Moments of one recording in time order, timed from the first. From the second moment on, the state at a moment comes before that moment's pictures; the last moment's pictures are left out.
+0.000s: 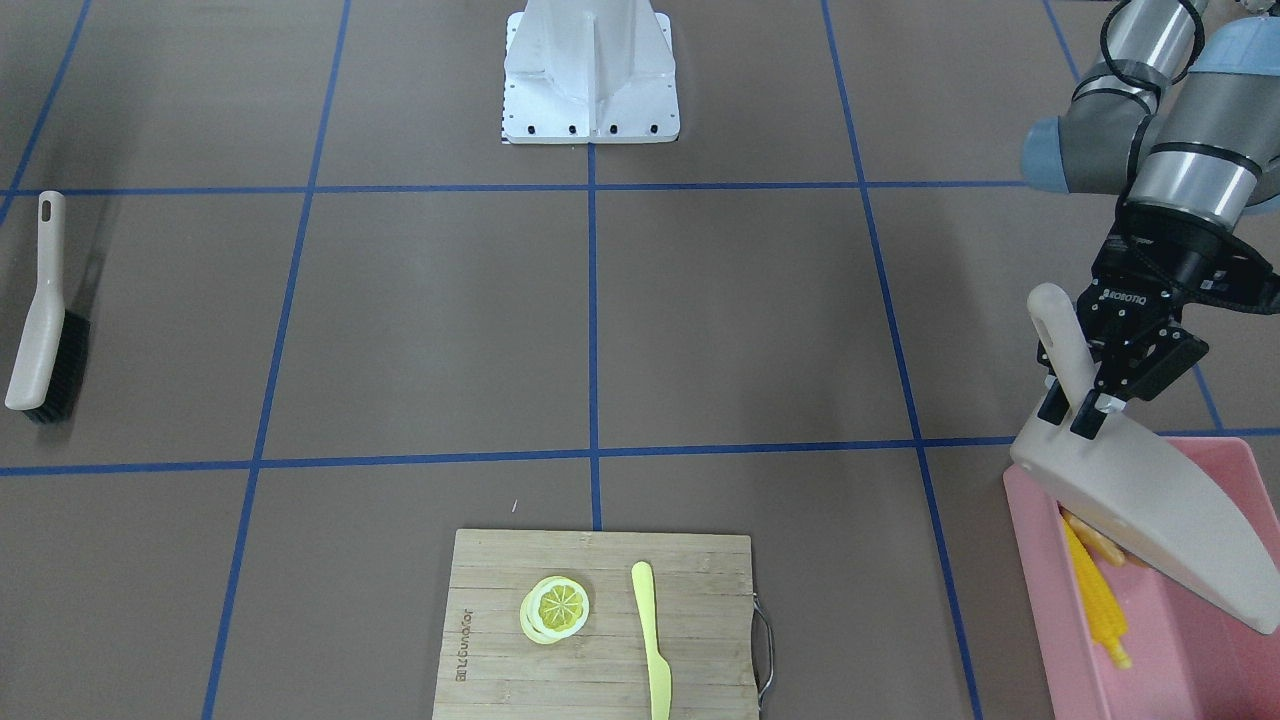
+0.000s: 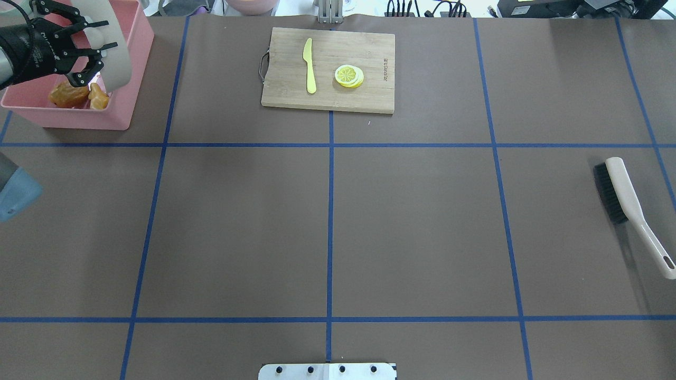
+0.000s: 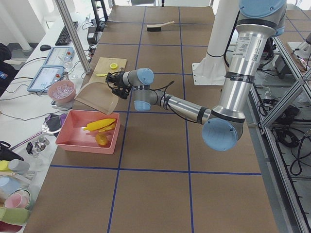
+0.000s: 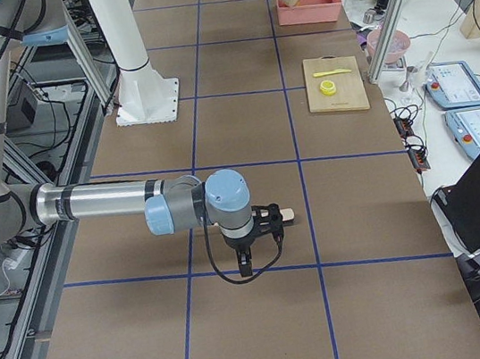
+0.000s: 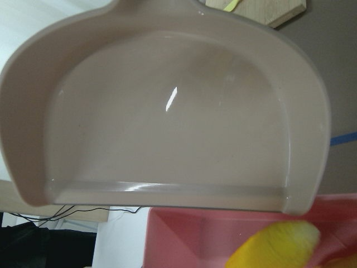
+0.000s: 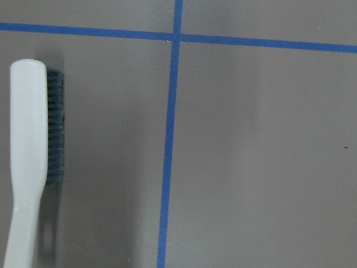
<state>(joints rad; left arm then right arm) -1.02 -1.79 -1.62 -2.80 -1.72 -2.71 1.55 -1.88 1.82 -1.43 2.31 0.02</state>
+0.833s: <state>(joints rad) -1.01 -1.79 -1.64 -2.84 -1.73 -1.89 1.57 -1.87 1.78 -1.41 2.28 -0.01</state>
